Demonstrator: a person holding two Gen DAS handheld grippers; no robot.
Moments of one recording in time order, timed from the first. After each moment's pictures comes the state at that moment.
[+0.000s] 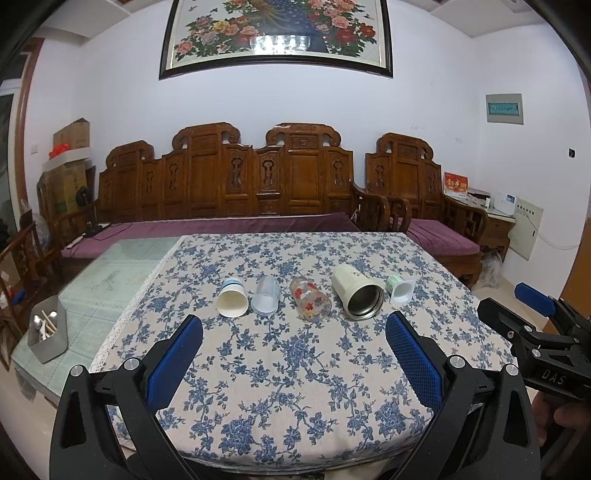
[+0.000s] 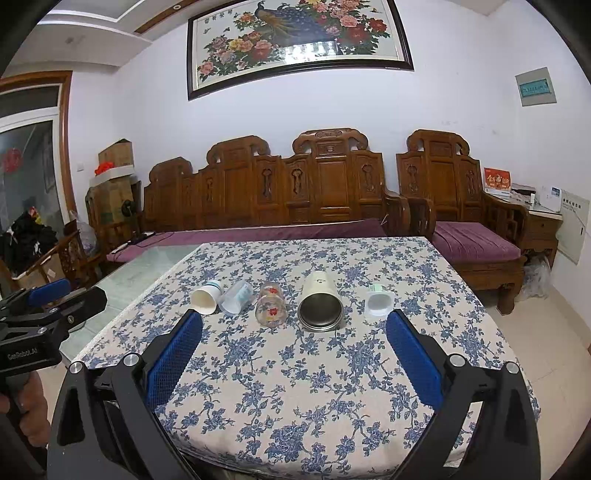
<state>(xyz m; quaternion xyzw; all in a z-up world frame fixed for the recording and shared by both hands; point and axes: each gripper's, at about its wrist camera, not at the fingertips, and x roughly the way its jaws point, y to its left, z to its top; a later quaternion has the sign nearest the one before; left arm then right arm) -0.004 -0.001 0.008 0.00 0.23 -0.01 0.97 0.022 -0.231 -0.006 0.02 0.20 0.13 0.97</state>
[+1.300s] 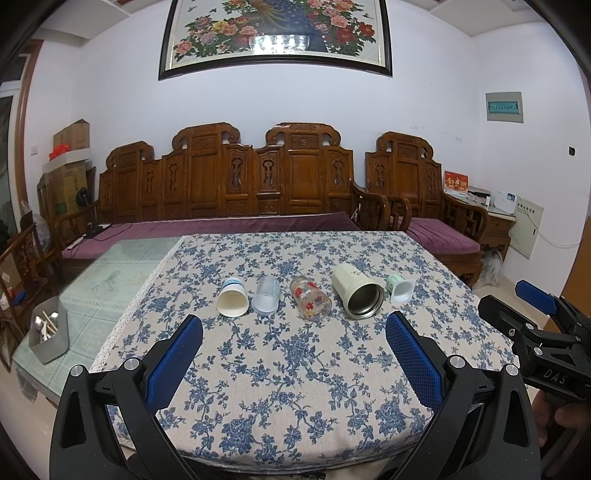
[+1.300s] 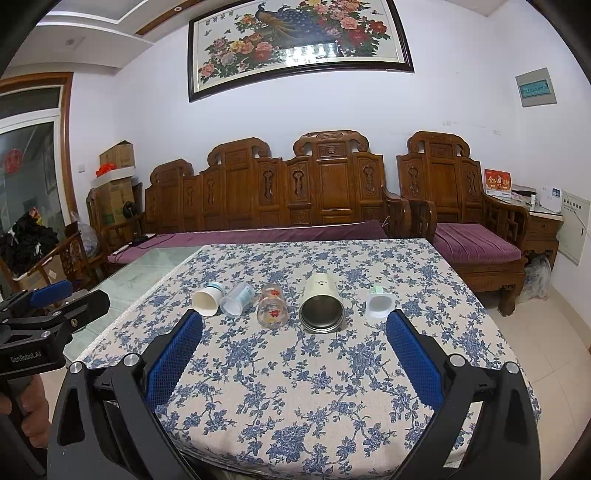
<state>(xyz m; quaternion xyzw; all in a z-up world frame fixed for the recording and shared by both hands) -0.004 0.001 0.005 0.00 0.23 -0.01 0.97 0.022 -0.231 -0.004 0.02 0.20 0.13 0.97</state>
